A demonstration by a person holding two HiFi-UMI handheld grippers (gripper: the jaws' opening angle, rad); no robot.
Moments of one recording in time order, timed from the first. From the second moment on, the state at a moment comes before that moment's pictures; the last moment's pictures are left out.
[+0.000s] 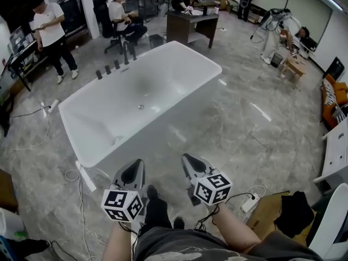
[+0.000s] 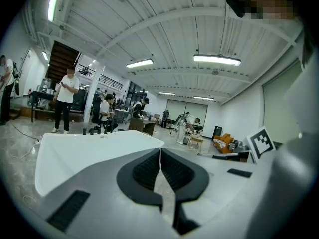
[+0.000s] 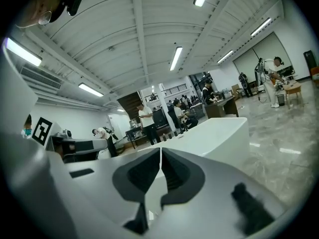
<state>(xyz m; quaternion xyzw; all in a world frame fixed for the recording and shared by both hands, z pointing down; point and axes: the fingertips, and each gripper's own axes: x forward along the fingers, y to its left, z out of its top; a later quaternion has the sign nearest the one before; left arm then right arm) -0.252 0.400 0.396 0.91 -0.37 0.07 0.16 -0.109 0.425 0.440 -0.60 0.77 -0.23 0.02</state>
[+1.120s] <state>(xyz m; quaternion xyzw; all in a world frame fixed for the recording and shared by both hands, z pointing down) -0.227 0.124 0.403 0.93 -0.33 0.07 0.17 -0.065 0.158 0.430 -0.66 0.72 -0.21 0.01</state>
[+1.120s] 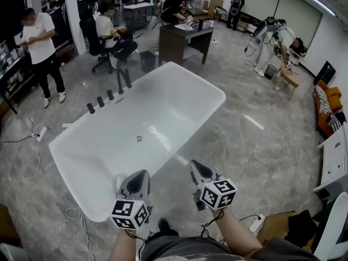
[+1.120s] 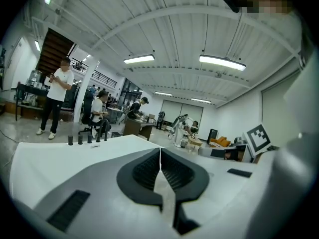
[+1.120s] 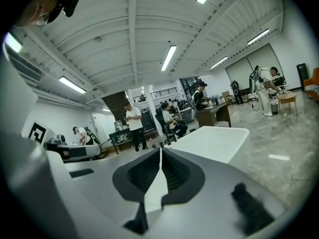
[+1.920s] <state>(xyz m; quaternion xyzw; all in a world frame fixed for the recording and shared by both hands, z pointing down) -0.228 0.032 0.414 0.93 -0.33 0.06 0.16 -0.058 0.062 0.442 -0.64 0.74 -0.21 -0.01</state>
